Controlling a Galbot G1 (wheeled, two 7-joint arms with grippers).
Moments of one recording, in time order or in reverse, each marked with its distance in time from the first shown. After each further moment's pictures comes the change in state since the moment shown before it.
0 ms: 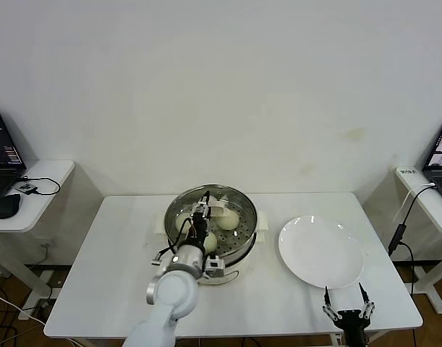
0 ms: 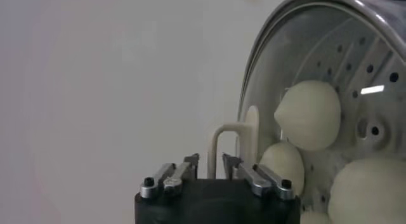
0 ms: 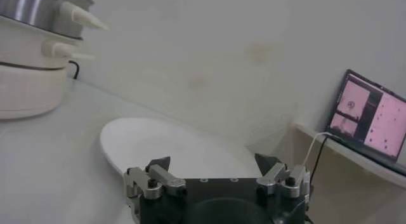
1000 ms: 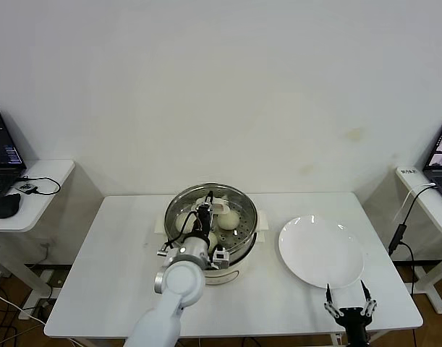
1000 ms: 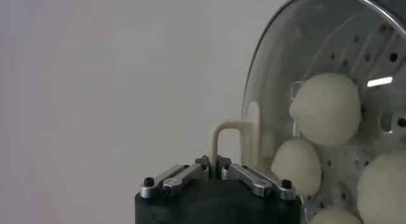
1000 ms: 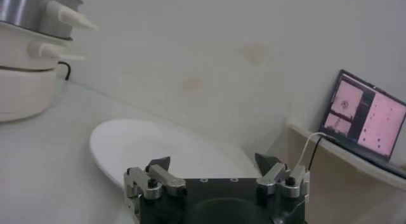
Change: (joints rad) left arm -0.084 -0.024 0.031 0.084 0.063 0.016 0.026; right arm 0.010 -0.001 0.006 0.006 0.007 -0.008 0.001
